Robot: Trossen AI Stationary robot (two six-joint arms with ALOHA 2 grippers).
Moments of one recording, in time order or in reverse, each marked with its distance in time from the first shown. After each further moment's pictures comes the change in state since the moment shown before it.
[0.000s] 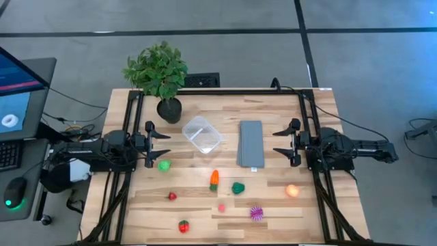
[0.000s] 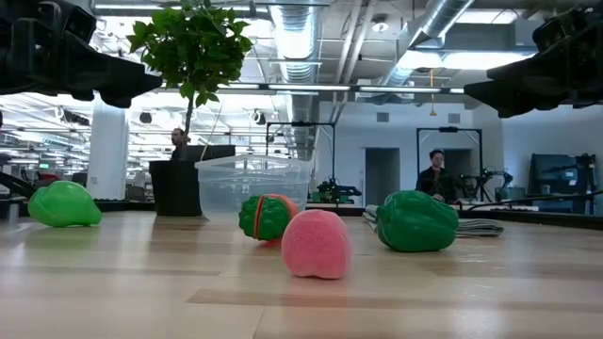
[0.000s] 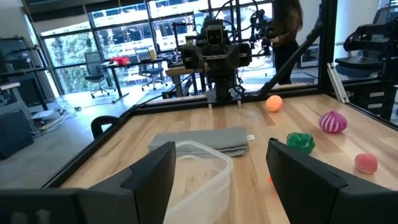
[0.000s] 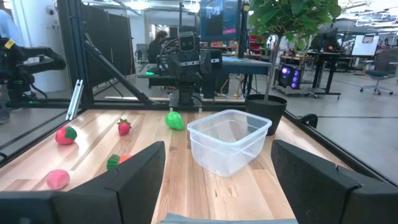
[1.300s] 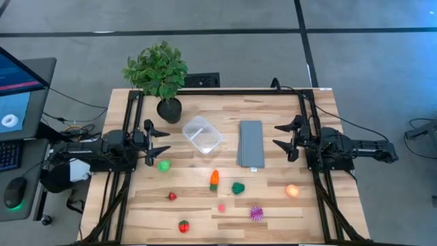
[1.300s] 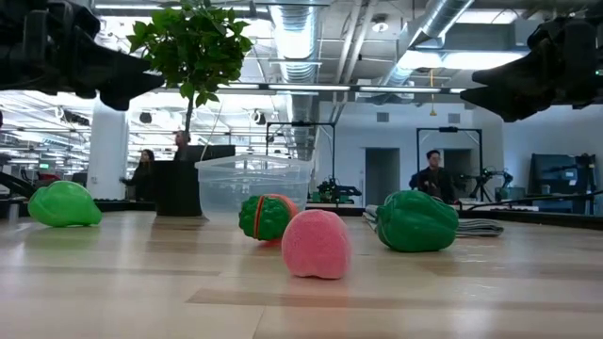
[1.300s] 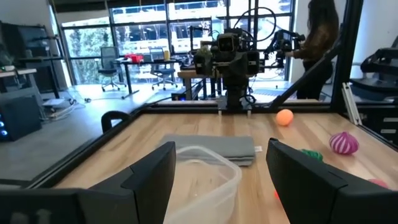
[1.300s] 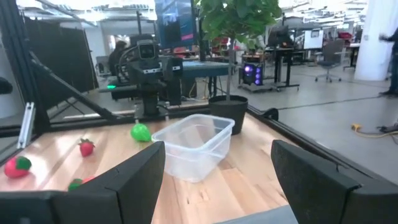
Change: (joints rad) left arm -0.001 0.000 0.000 0.028 -0.065 -0.089; right arm -0.001 0.000 0.000 0.025 0.173 0.070
